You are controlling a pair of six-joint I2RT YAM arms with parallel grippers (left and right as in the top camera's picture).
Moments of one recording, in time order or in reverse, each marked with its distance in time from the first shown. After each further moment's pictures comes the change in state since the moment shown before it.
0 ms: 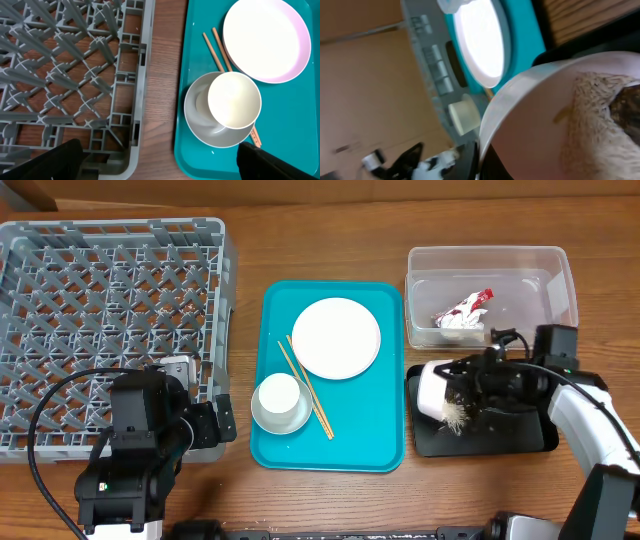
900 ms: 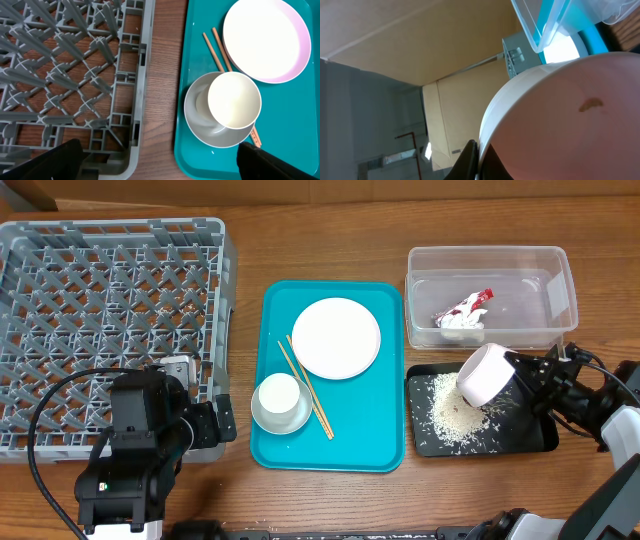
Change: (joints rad) left arm 0.000 0.000 0.000 0.000 0.000 0.000; right arm -0.418 0.019 -0.027 -0.013 -0.454 0.055
